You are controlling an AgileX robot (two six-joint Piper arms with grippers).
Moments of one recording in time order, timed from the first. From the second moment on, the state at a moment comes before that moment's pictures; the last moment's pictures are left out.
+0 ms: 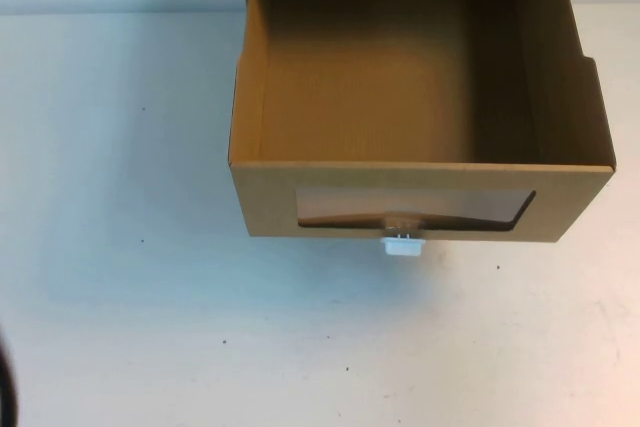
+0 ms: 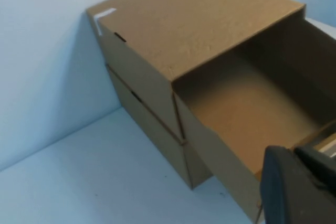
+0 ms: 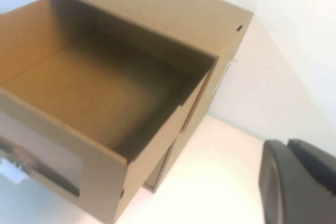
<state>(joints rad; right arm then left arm) 1.14 0.35 -0.78 -1.03 0.96 0.59 -0.15 0.78 -1.44 -0.36 1.09 0.49</state>
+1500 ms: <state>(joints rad) 1.14 0.30 -0.72 -0.96 0.96 0.59 -0.26 0.25 -0.02 -0.07 -0.06 0.13</state>
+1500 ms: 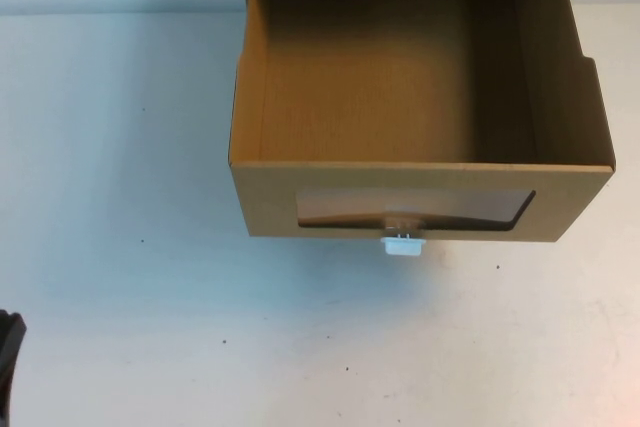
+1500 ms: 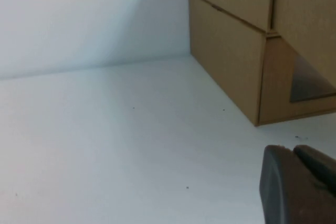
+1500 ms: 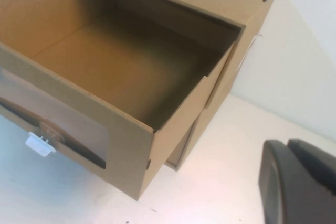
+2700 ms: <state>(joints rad) 1.14 0.30 -0.72 -0.96 0.96 0.59 -0.16 -0.01 0.03 -0.04 0.39 0.15</state>
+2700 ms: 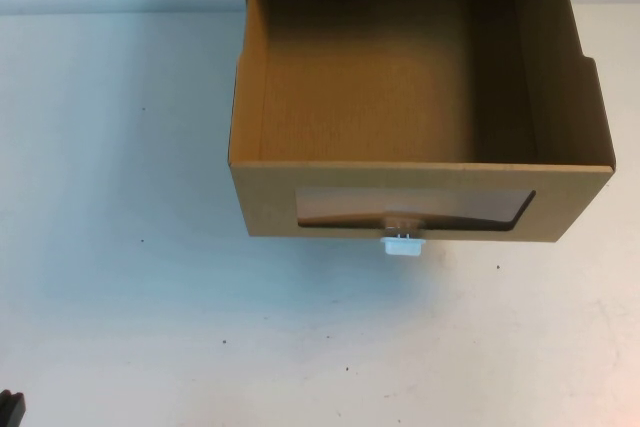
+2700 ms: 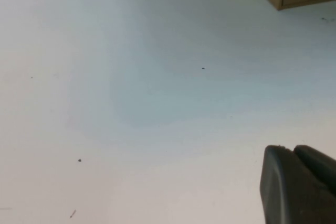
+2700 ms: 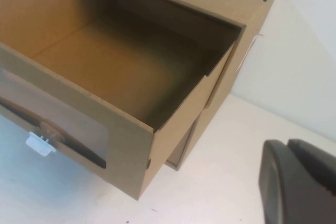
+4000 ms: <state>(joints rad) 0.25 0.14 -0.29 -0.29 0.45 0.63 -0.16 -0.01 0.03 -0.04 0.39 0.15</state>
